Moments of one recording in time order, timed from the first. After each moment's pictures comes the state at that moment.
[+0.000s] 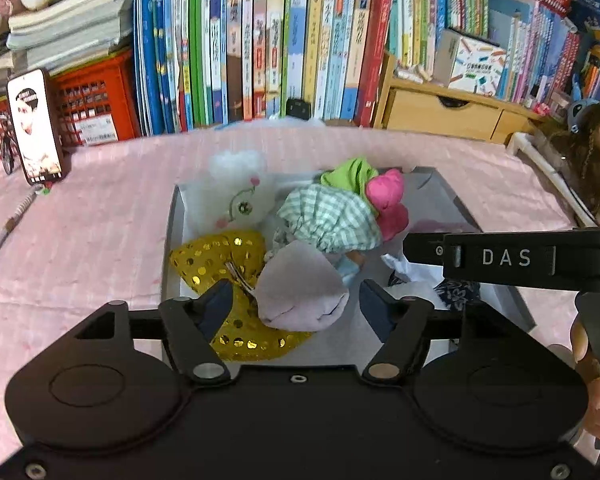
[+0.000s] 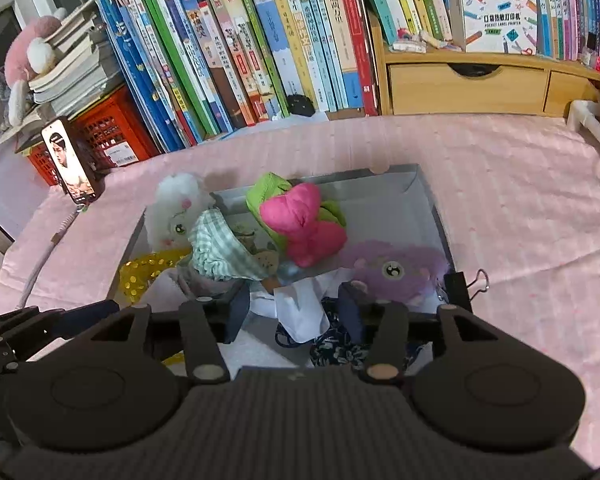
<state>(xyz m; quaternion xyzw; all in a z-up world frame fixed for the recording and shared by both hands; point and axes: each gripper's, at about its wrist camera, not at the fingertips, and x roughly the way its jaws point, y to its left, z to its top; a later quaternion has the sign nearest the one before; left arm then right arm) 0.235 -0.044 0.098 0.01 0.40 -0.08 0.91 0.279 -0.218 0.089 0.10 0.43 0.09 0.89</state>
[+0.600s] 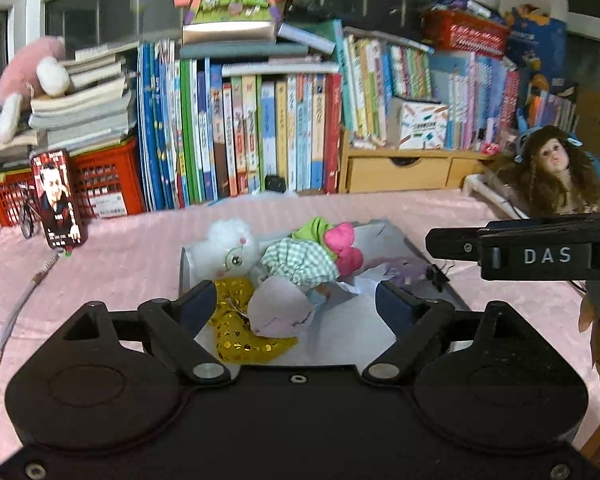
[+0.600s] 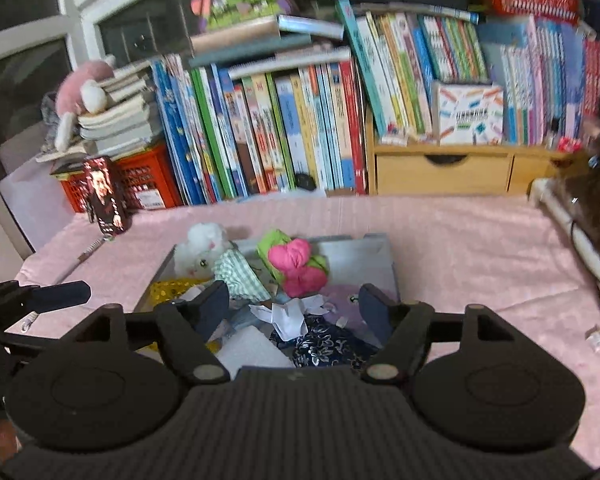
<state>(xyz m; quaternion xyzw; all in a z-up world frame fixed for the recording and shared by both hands) 0.142 -0.042 0.146 0.03 0.28 -0.12 0.95 0.193 -0.242 0.145 0.05 0.31 0.10 0.94</state>
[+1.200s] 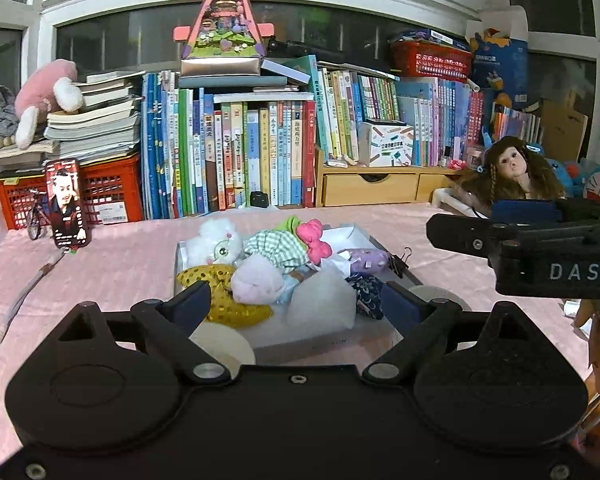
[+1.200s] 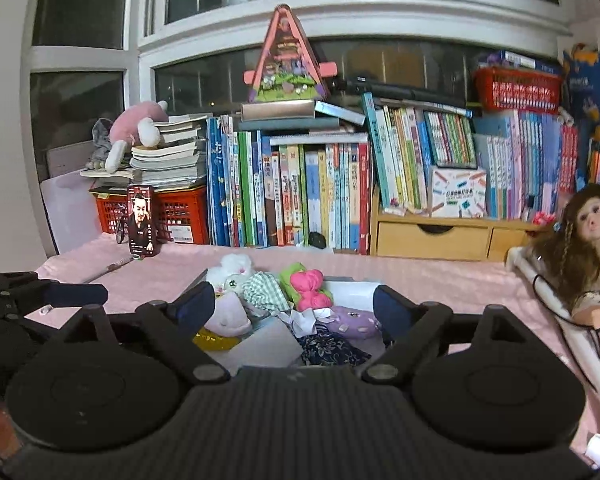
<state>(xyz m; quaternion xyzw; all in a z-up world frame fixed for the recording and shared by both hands) 0.047 -0.034 0.135 0.02 0.23 -0.14 0.96 0.086 -0.231 0.155 0.00 0.19 0.11 0.98</state>
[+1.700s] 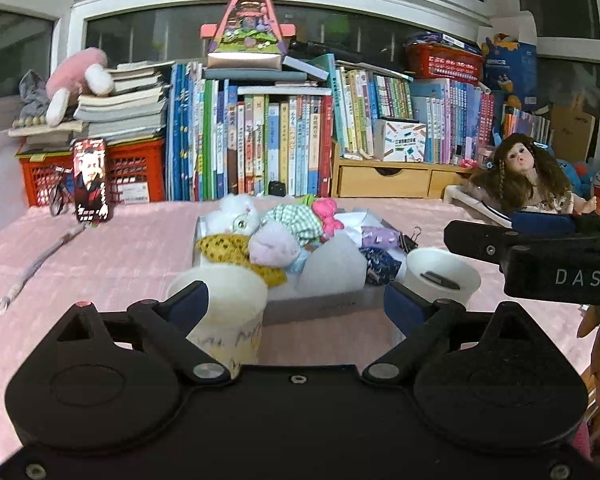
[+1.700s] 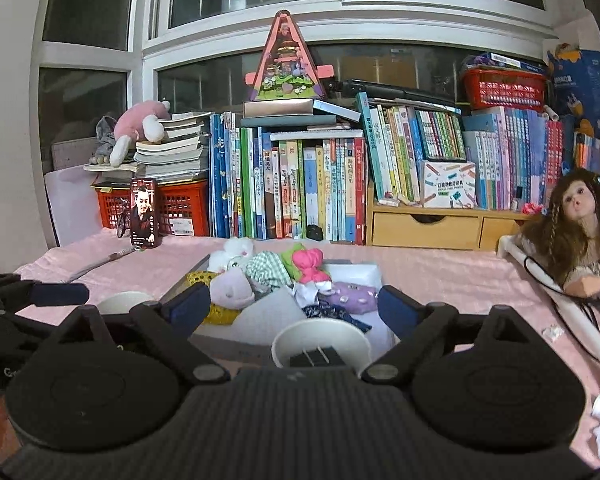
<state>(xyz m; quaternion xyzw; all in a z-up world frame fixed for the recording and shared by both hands) 0.004 -0.021 0.097 0.00 0.21 -0.11 0.97 0.047 -0.228 0.120 0.01 0.17 0.09 0.98</state>
